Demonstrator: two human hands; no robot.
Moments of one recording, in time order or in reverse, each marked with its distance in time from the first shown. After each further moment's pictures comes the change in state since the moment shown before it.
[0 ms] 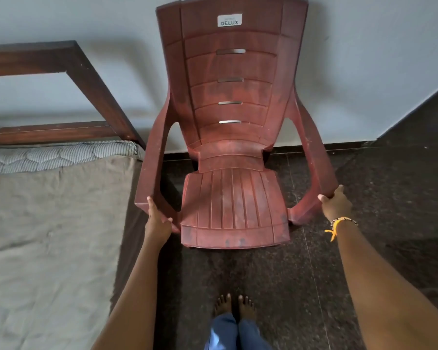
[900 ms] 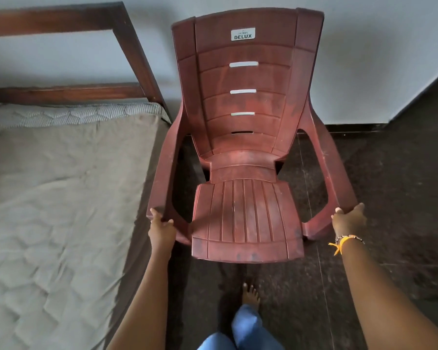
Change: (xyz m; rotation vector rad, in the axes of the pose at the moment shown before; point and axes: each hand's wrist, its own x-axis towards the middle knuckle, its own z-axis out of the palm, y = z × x) left_hand -0.181 -0.148 0.029 -0.189 0.278 -0.109; right_hand -0.152 0.166 0.008 0.278 0.155 0.126
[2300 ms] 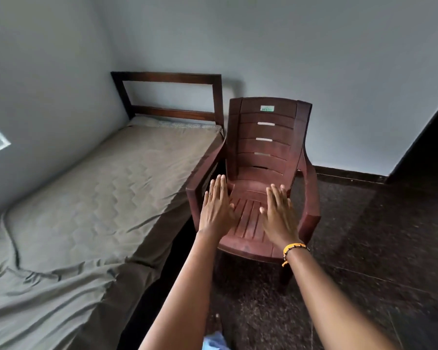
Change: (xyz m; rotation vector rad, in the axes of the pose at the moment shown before) left_hand -0.507 -0.143 -0.079 0.406 0.254 0.793; right_hand -0.351 0.220 -0.251 -0.329 -0.207 -1.388
